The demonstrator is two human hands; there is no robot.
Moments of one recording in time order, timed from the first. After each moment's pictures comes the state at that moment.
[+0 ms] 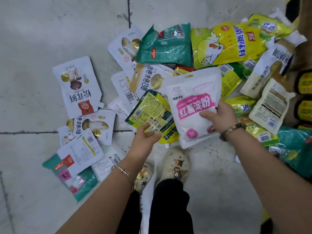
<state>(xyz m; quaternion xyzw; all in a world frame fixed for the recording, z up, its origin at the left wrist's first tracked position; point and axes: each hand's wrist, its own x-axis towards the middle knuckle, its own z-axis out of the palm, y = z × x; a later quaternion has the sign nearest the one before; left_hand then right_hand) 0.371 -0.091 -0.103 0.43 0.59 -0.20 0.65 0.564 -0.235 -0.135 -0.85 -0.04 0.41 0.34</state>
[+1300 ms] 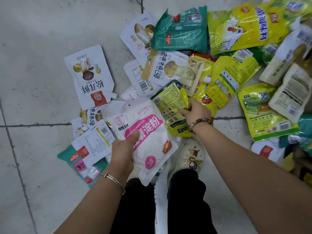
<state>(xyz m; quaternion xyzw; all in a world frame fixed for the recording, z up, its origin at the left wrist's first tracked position) 0.290 -0.053 -0.103 0.24 0.74 -0.01 0.62 0.472 -0.169 -0.187 -0.91 -0.10 0.39 0.10</state>
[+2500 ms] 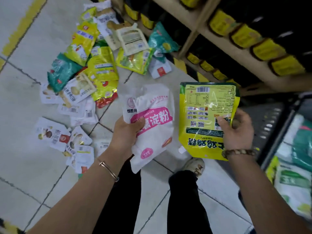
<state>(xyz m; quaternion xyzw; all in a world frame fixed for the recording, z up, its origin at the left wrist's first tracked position) 0.283 -0.287 0.154 0.59 0.31 -0.31 0.68 0.211 -0.543 0.156 -0.76 0.49 0.00 0.43</state>
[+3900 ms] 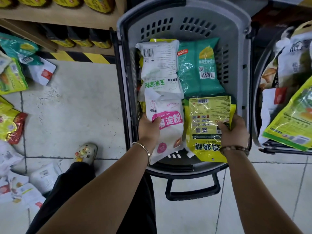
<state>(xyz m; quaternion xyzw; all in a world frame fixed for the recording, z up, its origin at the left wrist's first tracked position) 0.022 -0.680 0.097 0.77 0.17 -0.47 0.41 -0.157 -0.815 0.115 -0.64 0.71 0.03 0.27</state>
